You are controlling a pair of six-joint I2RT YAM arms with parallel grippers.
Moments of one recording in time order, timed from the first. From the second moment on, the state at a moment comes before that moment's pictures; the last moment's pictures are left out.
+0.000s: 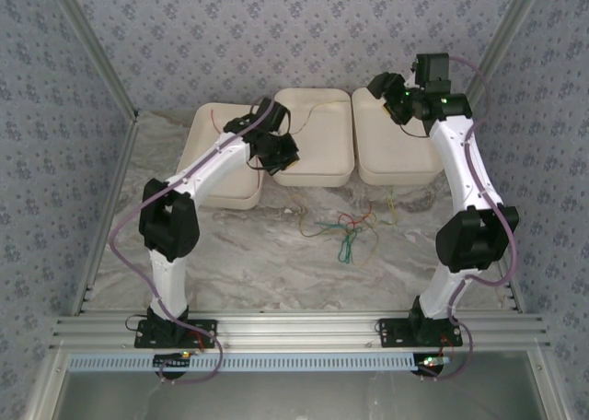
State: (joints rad) left arm -0.56 2.00 1.84 -0.83 0.21 -1.05; right arm 0.09 1.77 1.89 -0.72 -0.33 0.82
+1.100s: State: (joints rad) left arm -0.56 2.42 2.41 -0.94 0.31 -1.10; right arm 0.09 1.77 1.88 -0.72 -0.34 0.82
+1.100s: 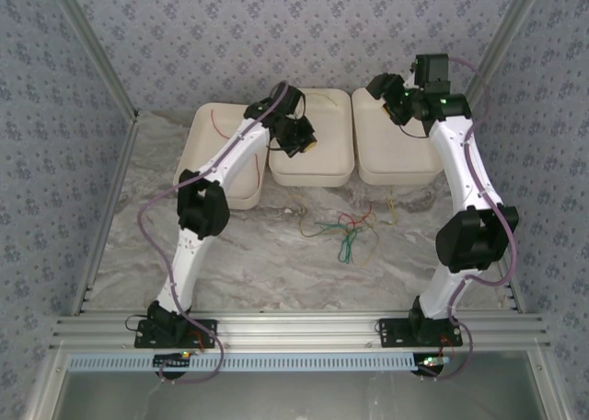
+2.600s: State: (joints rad) left arm -0.58 2.10 2.20 -1.05 0.45 -1.06; right arm 0.09 1.69 1.13 -0.85 -0.03 0.56
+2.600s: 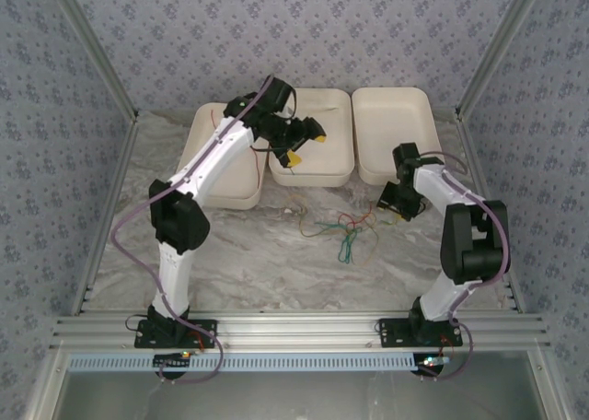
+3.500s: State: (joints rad) left arm -0.58 2.02 2.10 -1.04 0.45 -0.98; right arm 0.11 1.69 1.17 -0.87 0.07 0.51
